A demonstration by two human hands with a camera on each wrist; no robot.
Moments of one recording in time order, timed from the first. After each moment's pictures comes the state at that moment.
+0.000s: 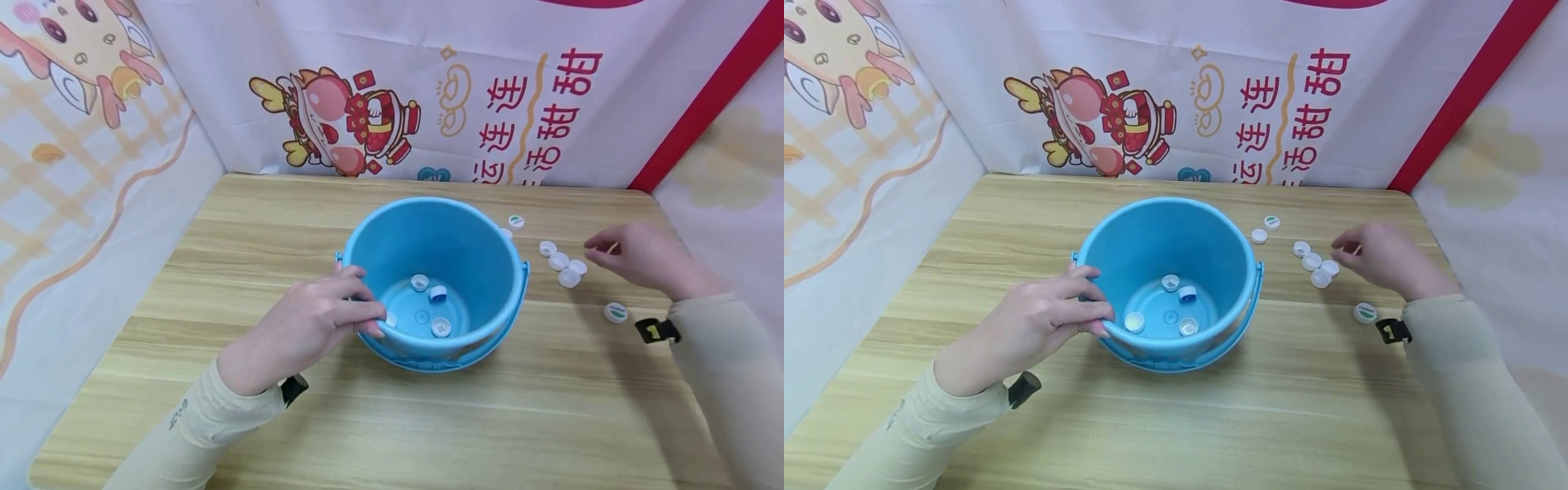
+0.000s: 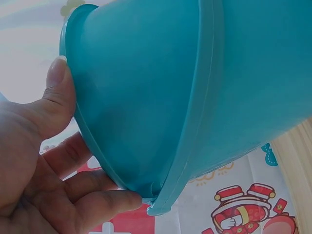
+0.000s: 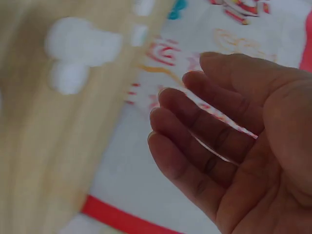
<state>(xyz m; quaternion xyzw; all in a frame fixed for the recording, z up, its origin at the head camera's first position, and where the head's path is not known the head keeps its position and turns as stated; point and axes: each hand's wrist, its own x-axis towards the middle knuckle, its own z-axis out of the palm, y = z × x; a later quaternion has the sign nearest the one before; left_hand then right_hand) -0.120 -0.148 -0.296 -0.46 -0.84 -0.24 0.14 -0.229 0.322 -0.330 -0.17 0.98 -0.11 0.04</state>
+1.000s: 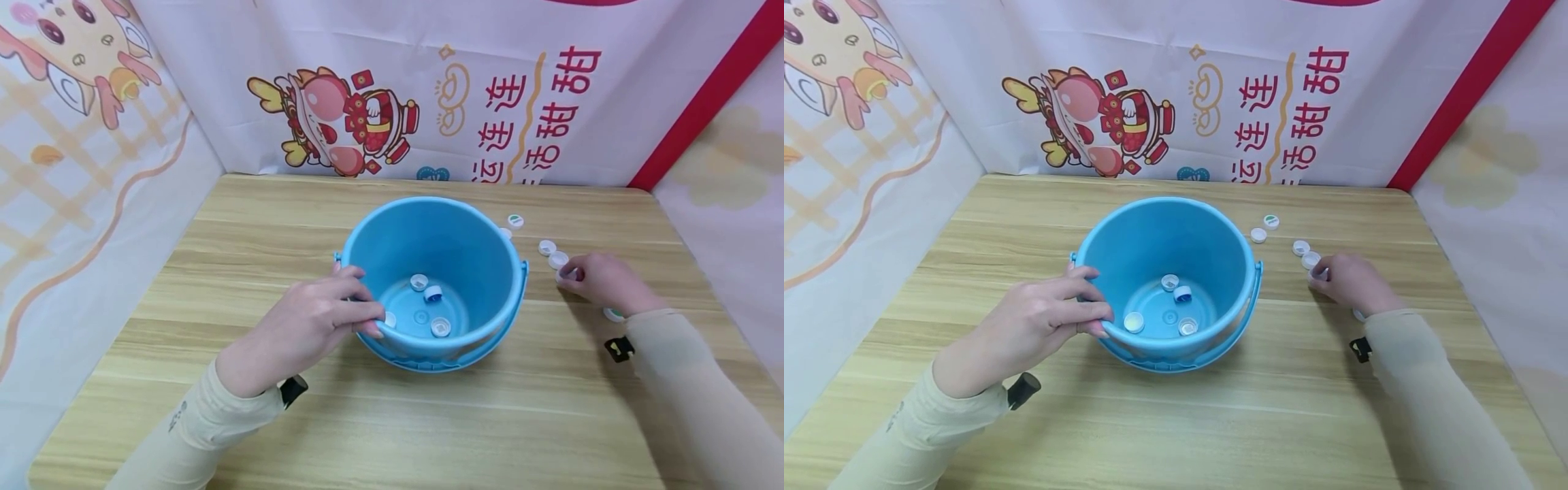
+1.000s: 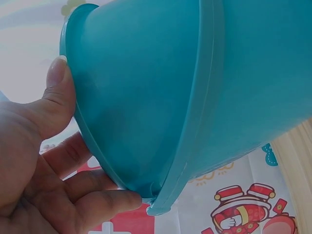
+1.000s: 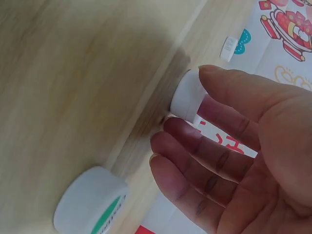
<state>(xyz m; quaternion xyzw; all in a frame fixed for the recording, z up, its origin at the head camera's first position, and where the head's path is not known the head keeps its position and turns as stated) -0.120 -0.146 -0.297 -0.45 -0.85 -0.24 0.14 -0.236 0.313 -0.399 -0.10 0.98 -0.13 0.13</state>
